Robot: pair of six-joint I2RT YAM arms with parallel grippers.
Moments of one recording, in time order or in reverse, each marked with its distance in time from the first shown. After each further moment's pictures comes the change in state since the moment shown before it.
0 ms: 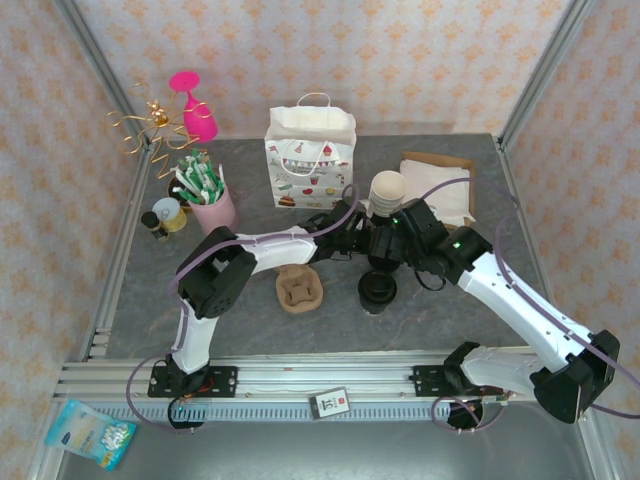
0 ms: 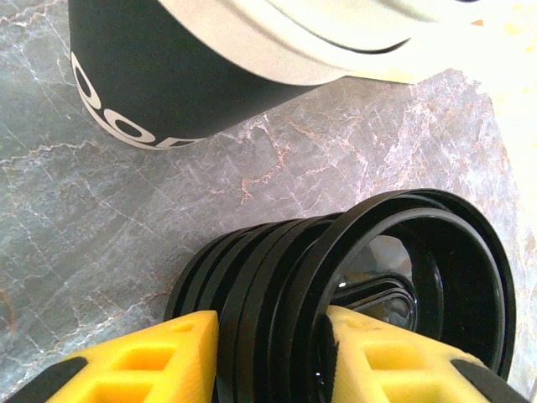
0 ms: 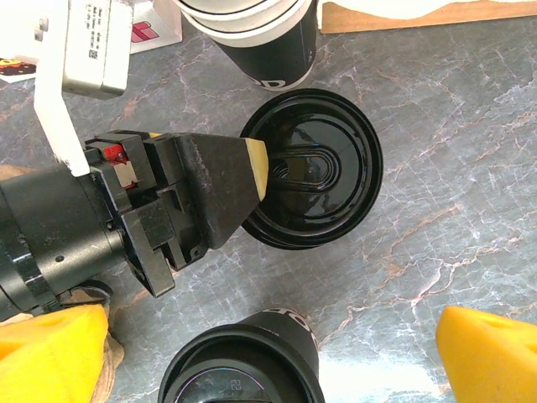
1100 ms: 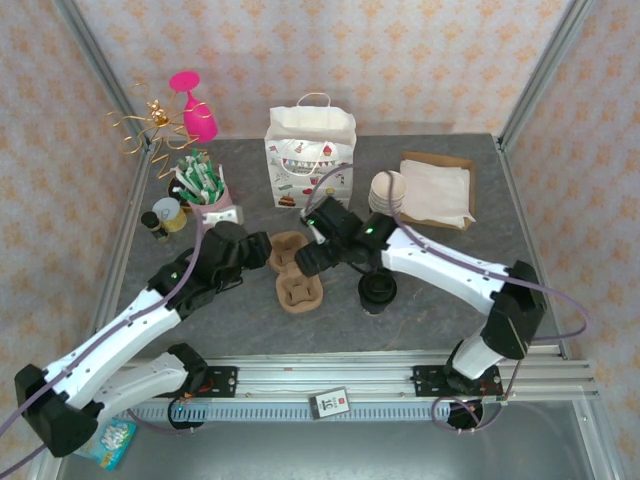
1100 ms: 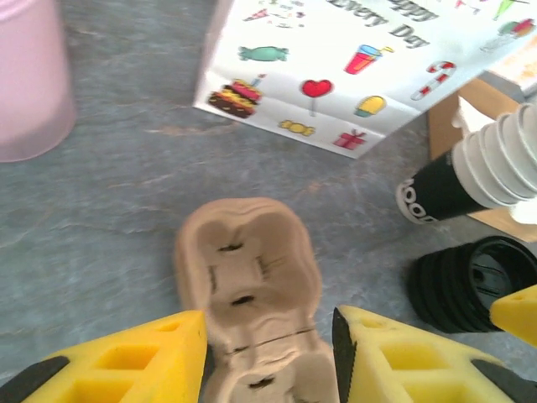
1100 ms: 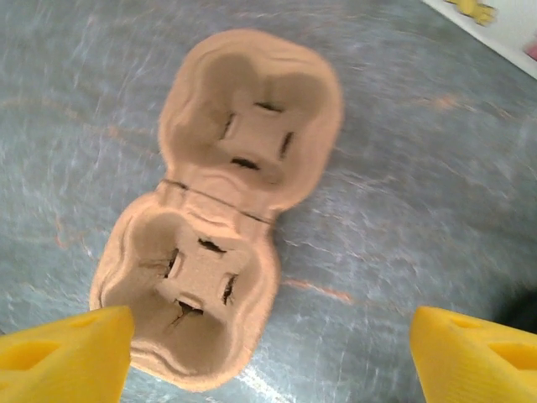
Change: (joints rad) left arm 0.159 -1.133 -0.544 -0.555 -0.475 -0.069; right arm 0.312 0.463 0.288 0.184 -0.156 -0.543
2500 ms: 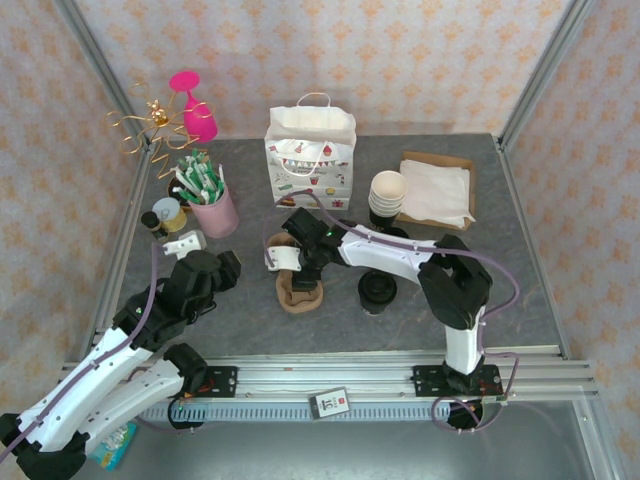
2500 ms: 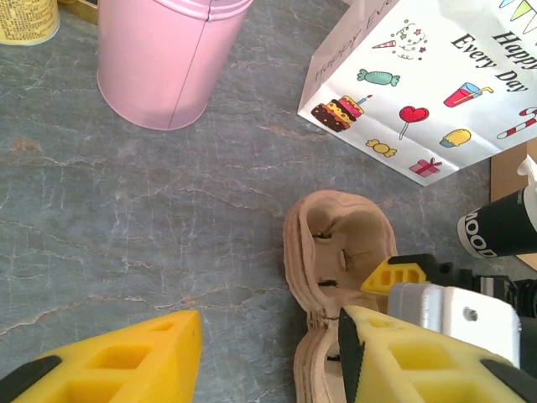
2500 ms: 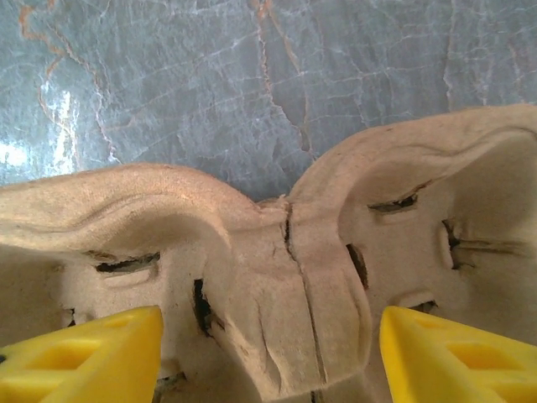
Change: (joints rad) left arm 0.001 -0.266 -0.087 -0.219 -0.132 -0.130; right arm -0.024 0.305 0.016 0.188 -0.239 -0.983
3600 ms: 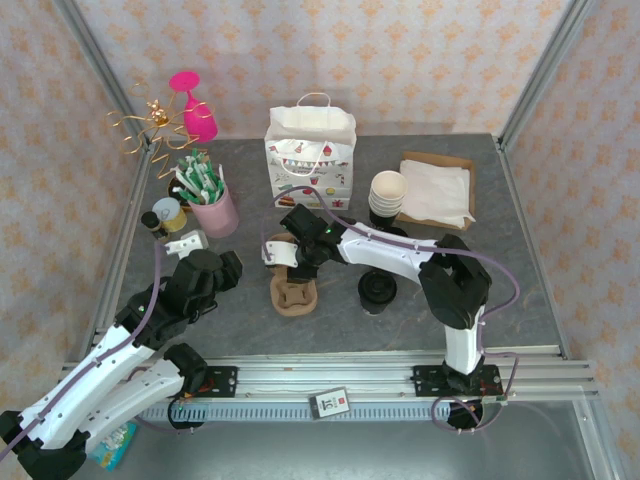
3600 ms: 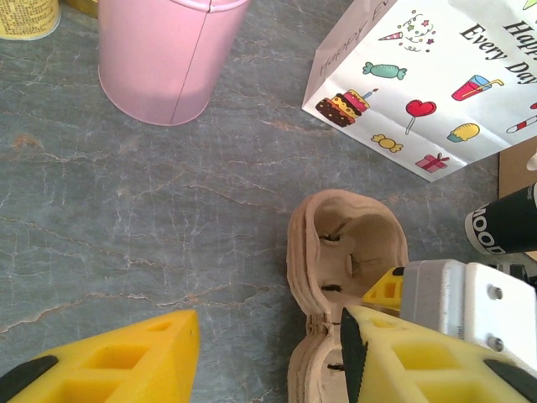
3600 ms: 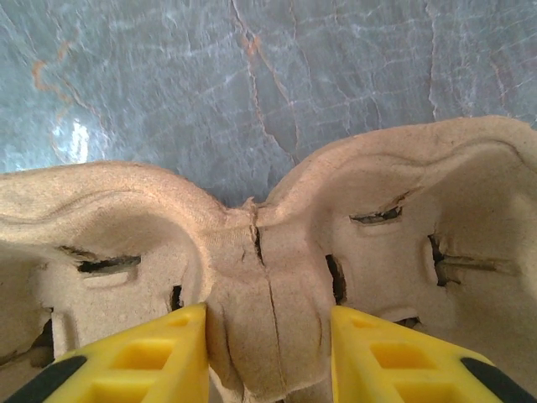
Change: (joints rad) left arm 0.000 0.016 -0.003 0.002 0.004 0.000; right arm 0.001 -0.005 0.035 -0.005 -0.038 0.085
